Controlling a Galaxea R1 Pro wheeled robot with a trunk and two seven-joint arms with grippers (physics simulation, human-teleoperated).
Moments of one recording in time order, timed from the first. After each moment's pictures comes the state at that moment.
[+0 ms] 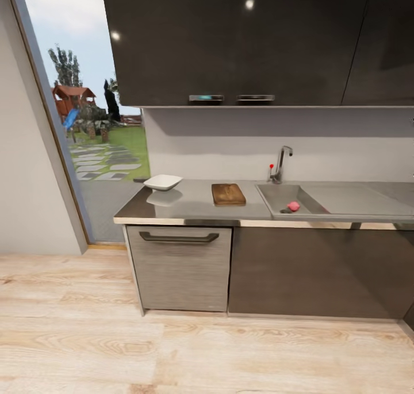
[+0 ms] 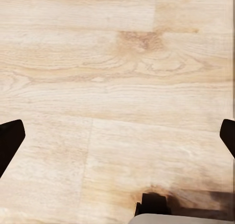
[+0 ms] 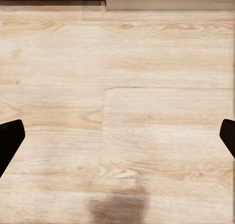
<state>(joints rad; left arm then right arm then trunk) 0.00 0.02 0.00 -0.31 0.00 -0.37 0.18 0.00 0.04 0.01 -0.40 0.00 -0.46 0.00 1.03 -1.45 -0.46</state>
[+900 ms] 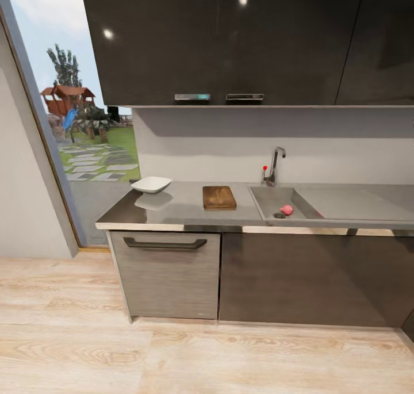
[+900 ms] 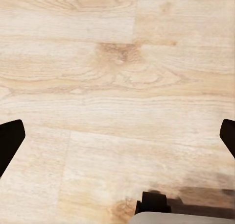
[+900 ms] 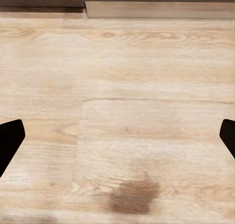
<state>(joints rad) 0.00 0.02 0.00 -0.30 0.00 -0.37 0.18 0.00 0.03 0.01 -0.40 0.00 -0.45 0.00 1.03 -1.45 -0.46</state>
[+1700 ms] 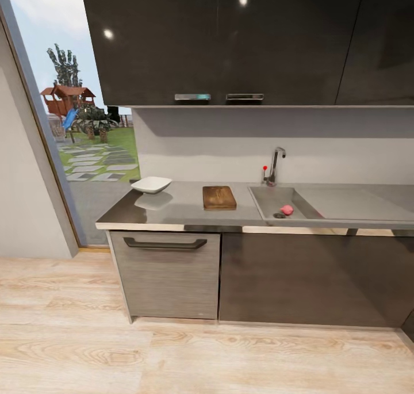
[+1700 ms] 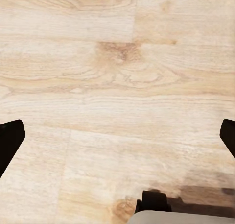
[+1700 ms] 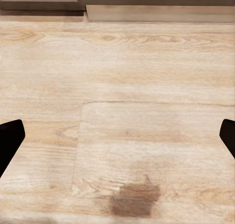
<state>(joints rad) 0.00 0.02 0.00 -0.30 0.00 -0.37 0.18 0.00 0.03 0.01 -0.40 0.00 -0.47 0.00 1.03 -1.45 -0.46</state>
